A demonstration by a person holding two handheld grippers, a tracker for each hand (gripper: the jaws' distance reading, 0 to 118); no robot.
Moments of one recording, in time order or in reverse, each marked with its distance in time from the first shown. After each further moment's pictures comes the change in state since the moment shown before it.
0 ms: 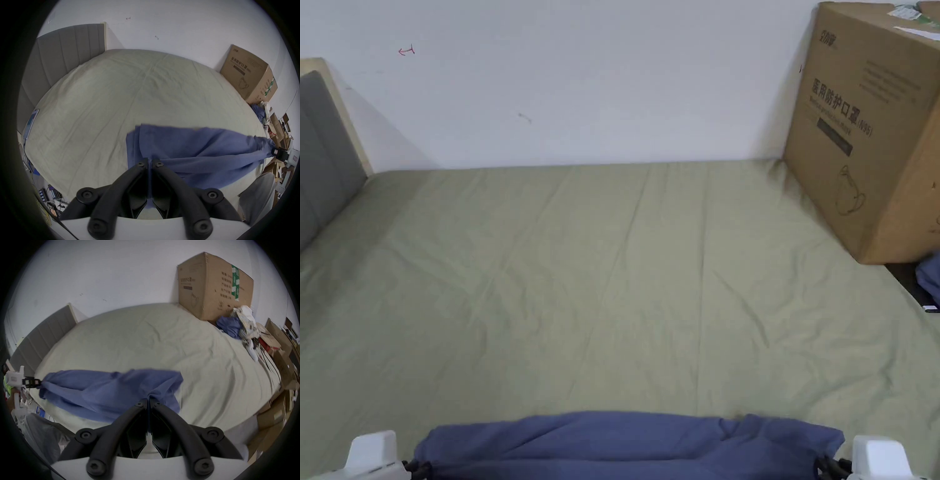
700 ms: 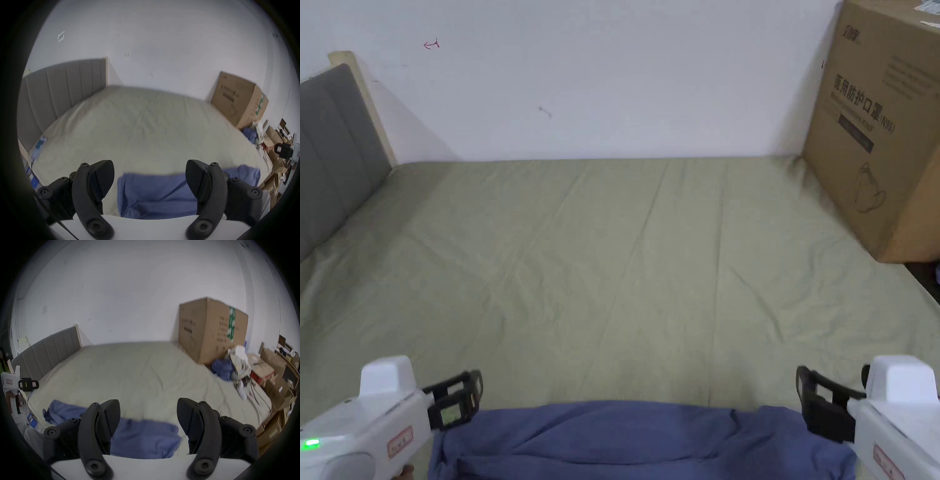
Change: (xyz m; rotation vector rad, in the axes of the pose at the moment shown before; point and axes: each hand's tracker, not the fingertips) left arm 0.049 0.048 0.094 0.392 -0.024 -0.001; right arm -0.046 0.083 0.079 0.372 -0.008 0.089
